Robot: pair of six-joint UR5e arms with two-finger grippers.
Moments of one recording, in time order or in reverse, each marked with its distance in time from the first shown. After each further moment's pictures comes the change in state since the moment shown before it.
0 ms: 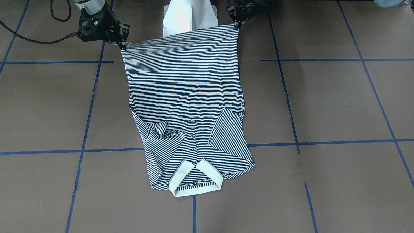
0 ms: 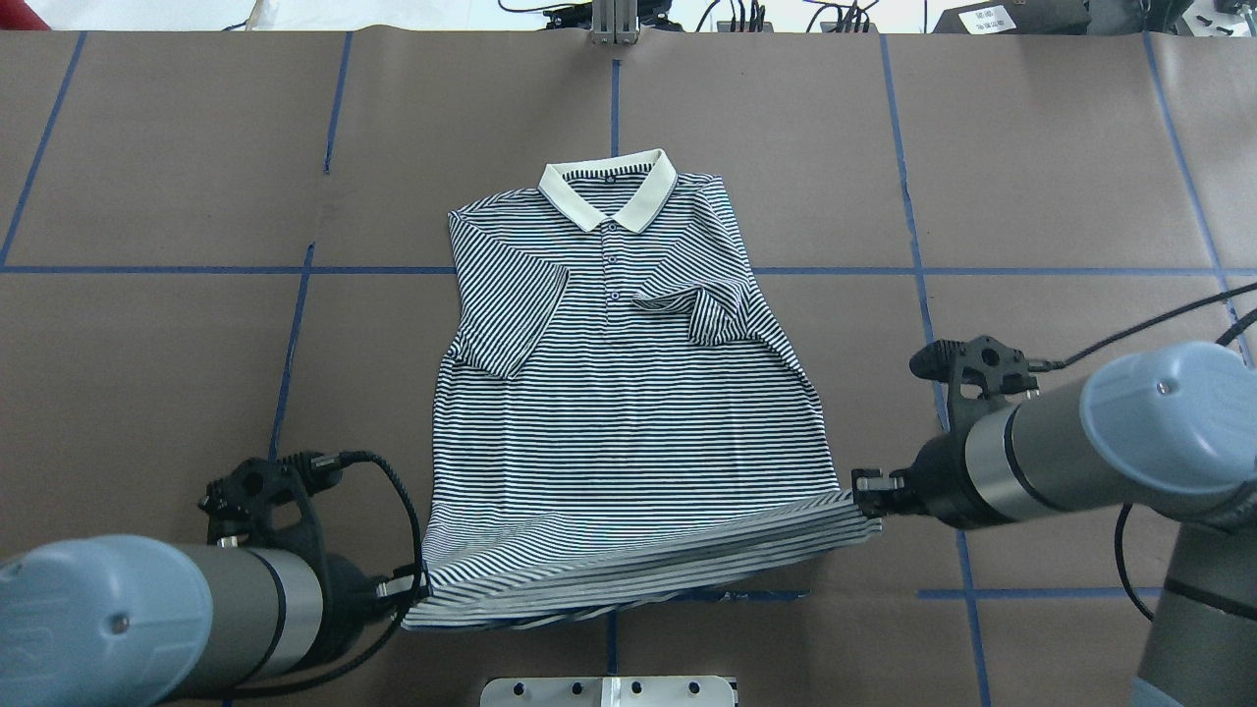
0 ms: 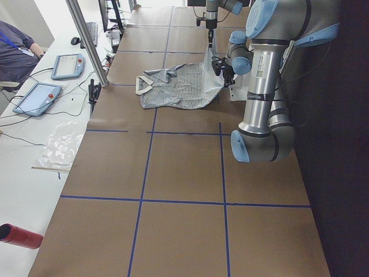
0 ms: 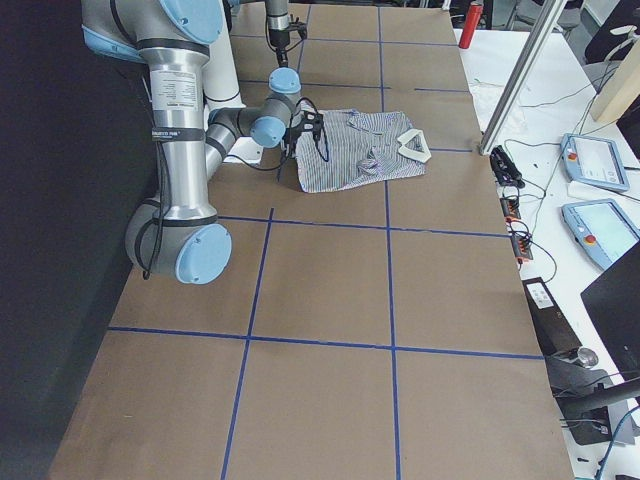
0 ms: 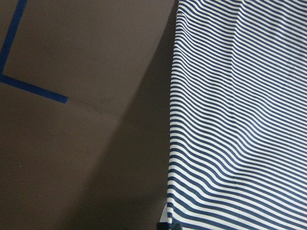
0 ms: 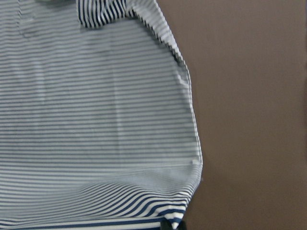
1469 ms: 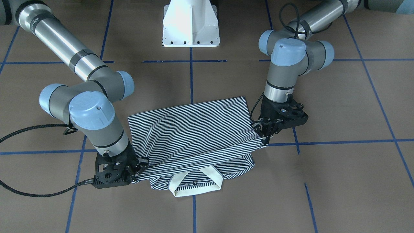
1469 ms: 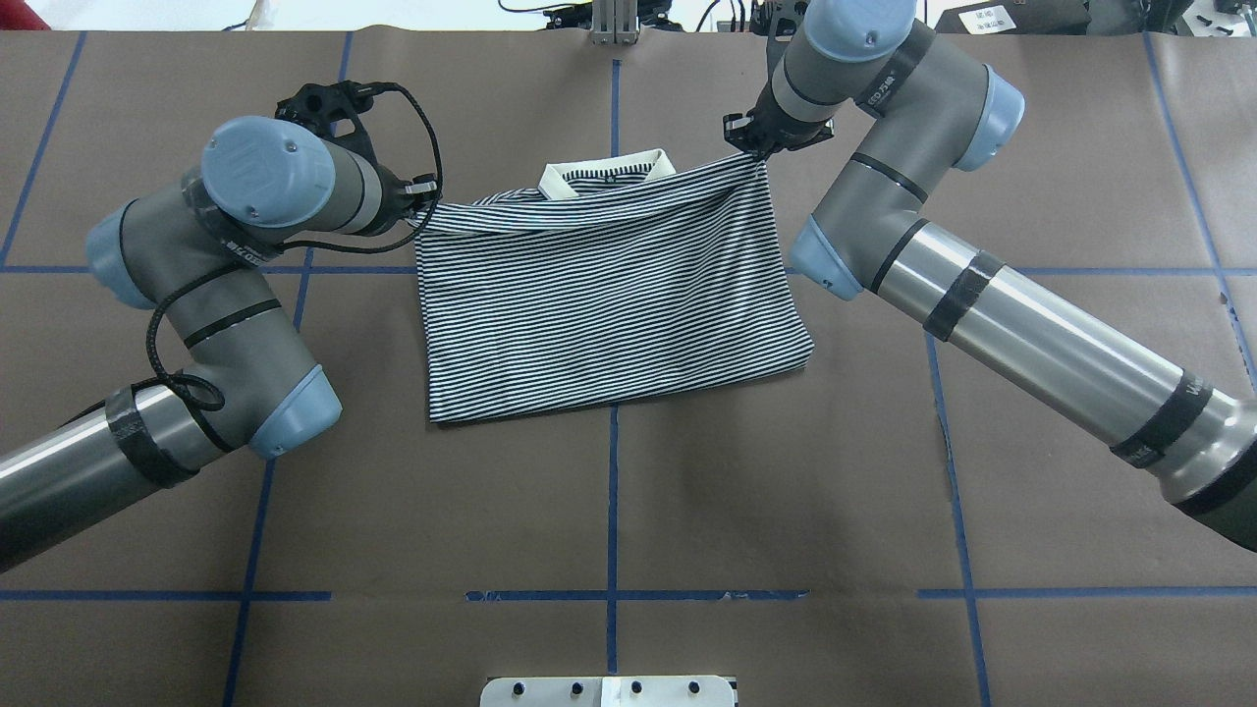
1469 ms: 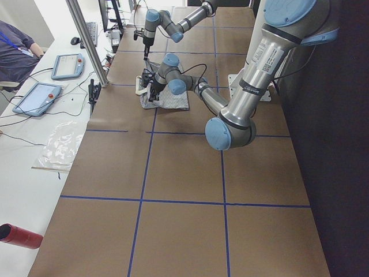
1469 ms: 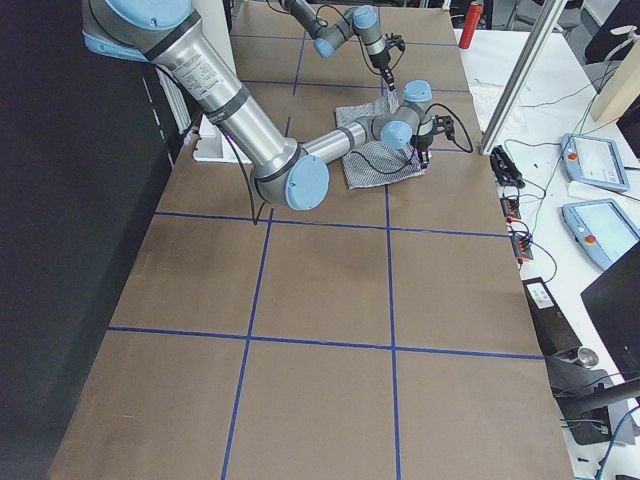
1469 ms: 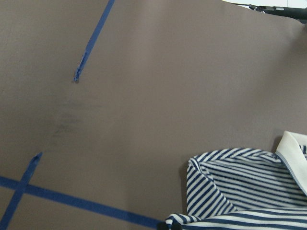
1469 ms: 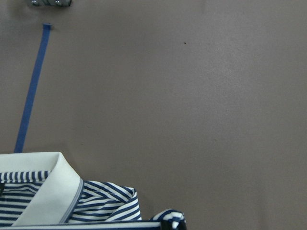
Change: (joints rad) left arm -0.520 -0.298 0.833 -0.536 -0.005 0.352; right arm 0.349 0.728 -1.103 0.288 -0.016 -0.346
